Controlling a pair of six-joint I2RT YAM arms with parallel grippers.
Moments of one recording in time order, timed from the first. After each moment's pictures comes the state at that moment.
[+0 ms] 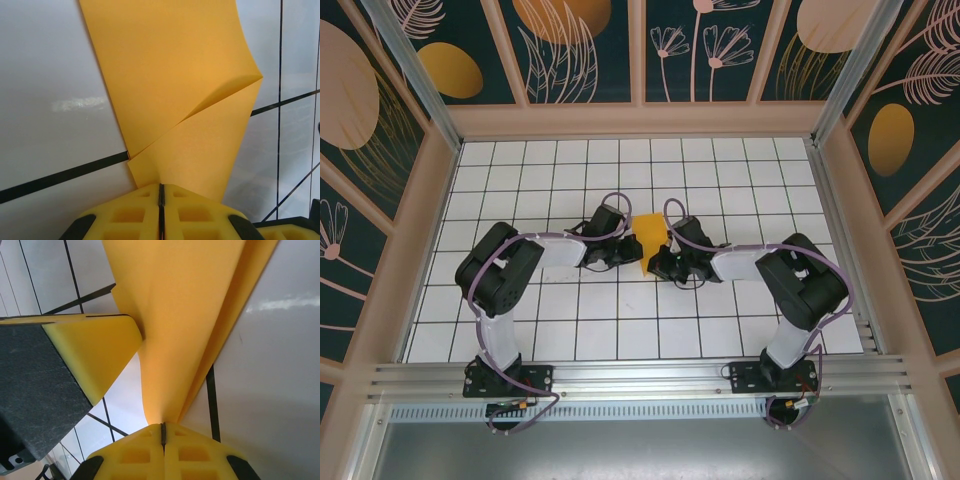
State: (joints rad) left arm -0.62 1.91 0.96 0.06 0.36 -0.77; right arm 0.65 1.72 0.73 0.11 -0.44 0.98
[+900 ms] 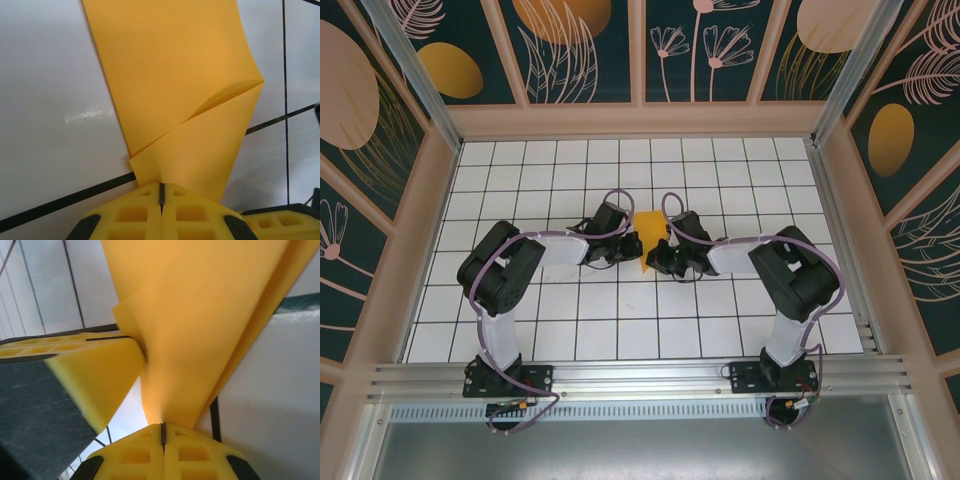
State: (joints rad) left arm -0.62 1.92 0.99 0.04 0.31 -0.73; right arm 0.63 1.78 0.79 0.12 -0.45 0.96
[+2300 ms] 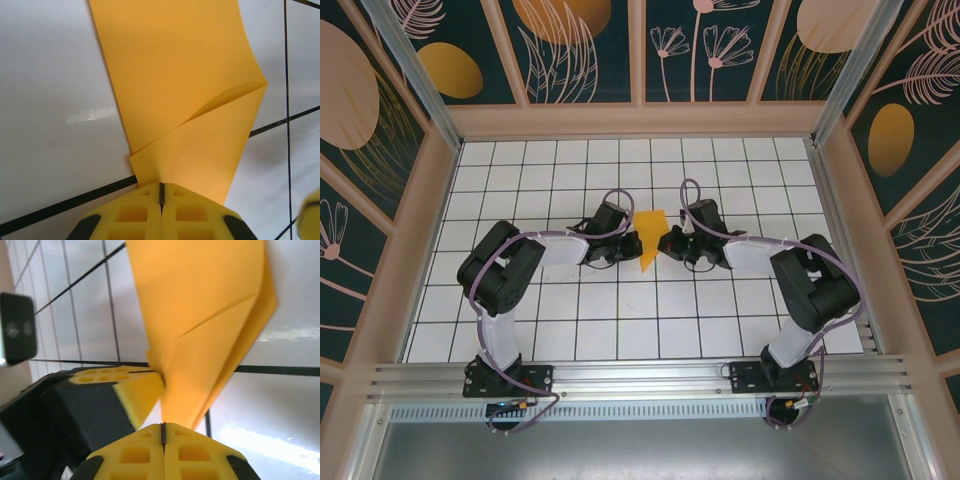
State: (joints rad) left arm -0.62 1.92 0.99 0.03 0.30 -0.73; right arm 0.52 1.69 0.80 0.07 -0.46 0.88
